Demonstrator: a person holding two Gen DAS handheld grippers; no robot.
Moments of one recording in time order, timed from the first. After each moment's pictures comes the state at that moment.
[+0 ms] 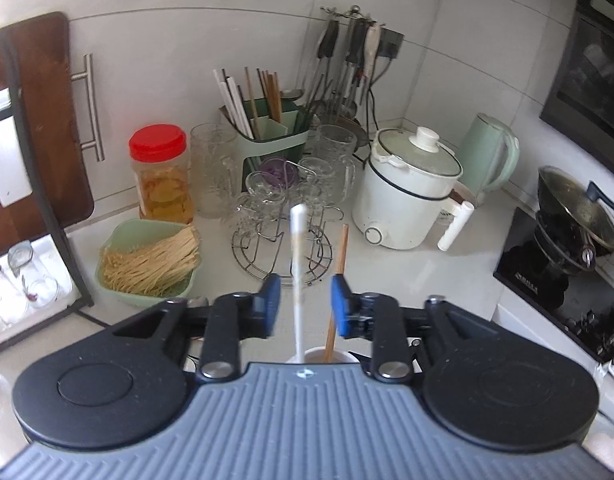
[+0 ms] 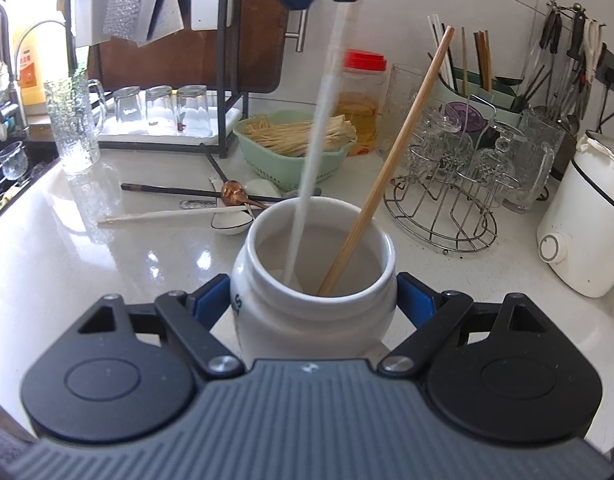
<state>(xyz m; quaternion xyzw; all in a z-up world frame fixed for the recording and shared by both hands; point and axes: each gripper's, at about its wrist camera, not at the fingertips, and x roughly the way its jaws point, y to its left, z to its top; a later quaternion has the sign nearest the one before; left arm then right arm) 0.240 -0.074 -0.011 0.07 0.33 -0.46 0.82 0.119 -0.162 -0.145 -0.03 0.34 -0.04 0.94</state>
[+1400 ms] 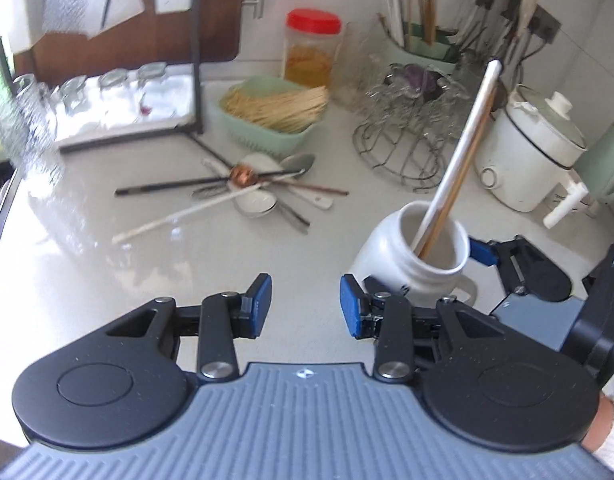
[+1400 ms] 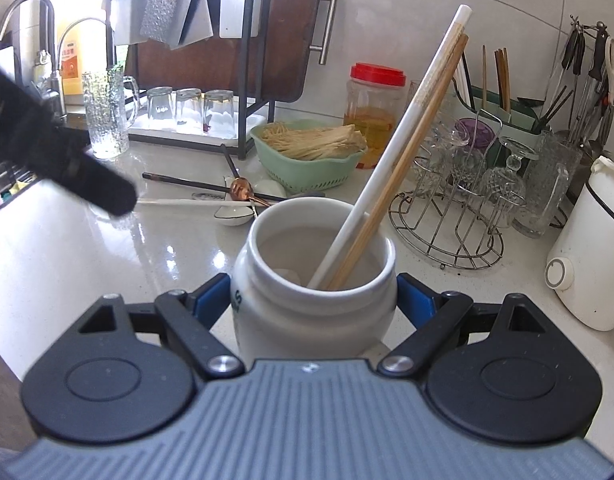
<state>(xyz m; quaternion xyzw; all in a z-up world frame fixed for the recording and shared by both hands) 0.164 -0.032 -0.091 0.02 0.45 -0.22 0.87 0.099 -0.194 -0.151 -0.05 0.31 0.03 0.95</state>
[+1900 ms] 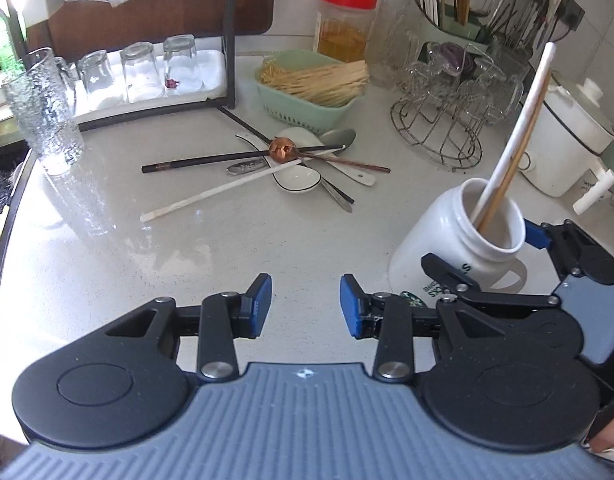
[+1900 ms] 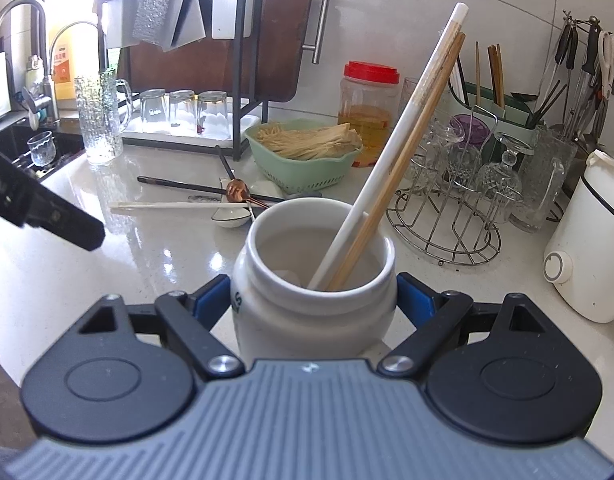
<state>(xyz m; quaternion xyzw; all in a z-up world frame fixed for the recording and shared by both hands) 0.187 -0.006 -0.117 0.04 0.47 -0.21 0.86 0.102 -0.190 -0.150 -0.04 0.31 0.01 0.95</state>
